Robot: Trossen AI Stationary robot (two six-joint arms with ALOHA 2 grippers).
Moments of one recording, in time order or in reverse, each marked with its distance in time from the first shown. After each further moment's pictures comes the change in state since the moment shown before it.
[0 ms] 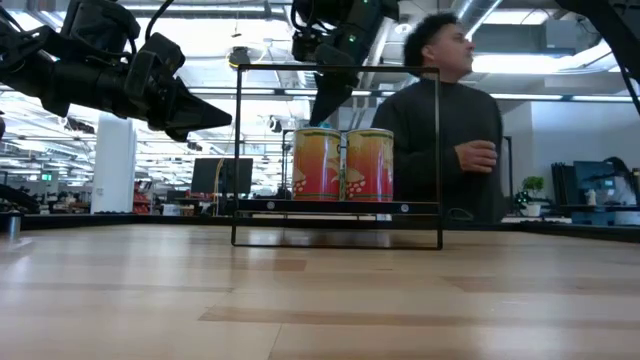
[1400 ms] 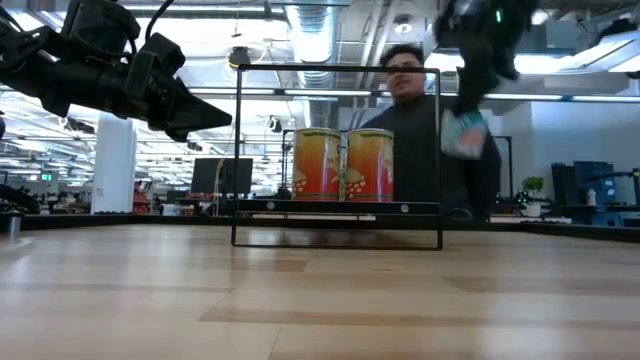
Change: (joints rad) left arm 0.000 0.000 0.000 0.000 0.000 0.001; right arm 0.112 -0.789 -0.873 0.001 0.371 0.727
